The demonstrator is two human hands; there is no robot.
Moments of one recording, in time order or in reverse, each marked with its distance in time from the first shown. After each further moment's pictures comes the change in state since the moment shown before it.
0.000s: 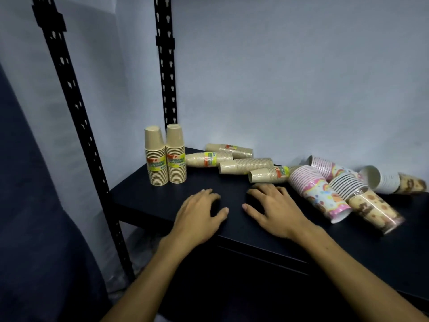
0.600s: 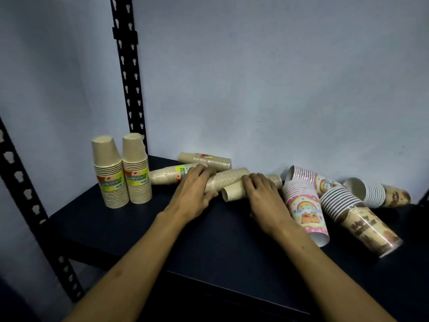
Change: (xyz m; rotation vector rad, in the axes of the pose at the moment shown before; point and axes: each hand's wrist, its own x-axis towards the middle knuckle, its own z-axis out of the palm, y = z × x) left_hand 0.141 -0.001 0.043 -0.051 0.224 0.347; right_hand 0.060 0.059 0.015 -0.157 0.100 0.106
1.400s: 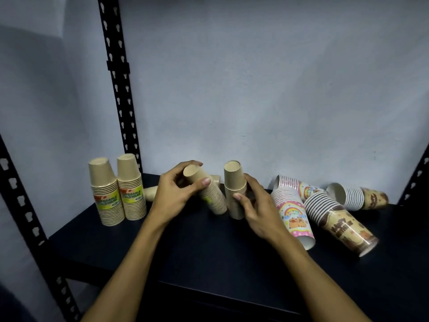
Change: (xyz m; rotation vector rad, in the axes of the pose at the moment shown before) left_hand 0.002 0.033 -0.055 -0.879 0.190 -0.170; right_hand -0.023 0.003 -0.021 0.942 0.372 0.036
